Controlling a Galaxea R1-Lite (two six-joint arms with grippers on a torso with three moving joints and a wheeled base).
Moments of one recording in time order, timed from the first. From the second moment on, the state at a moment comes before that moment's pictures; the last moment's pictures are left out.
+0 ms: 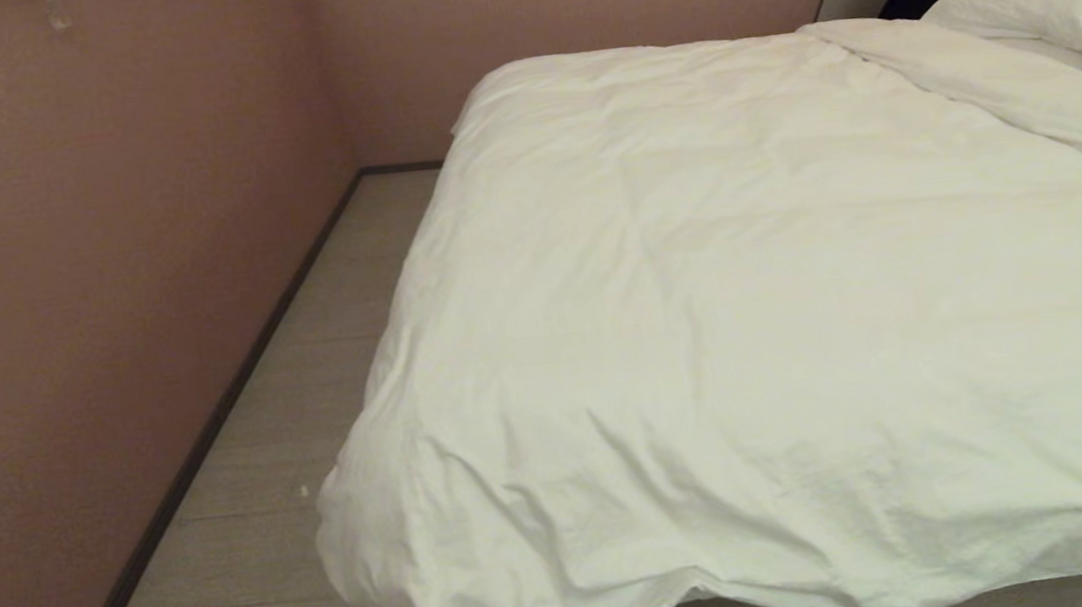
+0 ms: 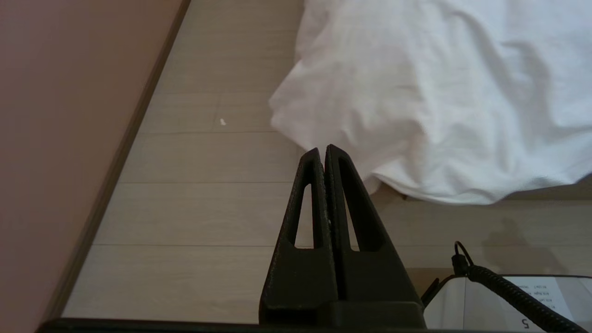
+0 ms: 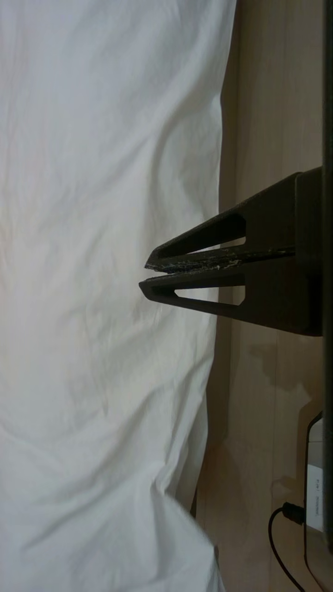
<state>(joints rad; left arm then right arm) 0.01 0.00 -0.06 0.17 -0.03 0.03 0.01 0.00 0.00 0.01 0.01 -0.03</state>
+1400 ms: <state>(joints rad) 0.01 0.00 -0.06 0.17 -0.03 0.03 0.01 0.00 0.00 0.01 0.01 -0.03</state>
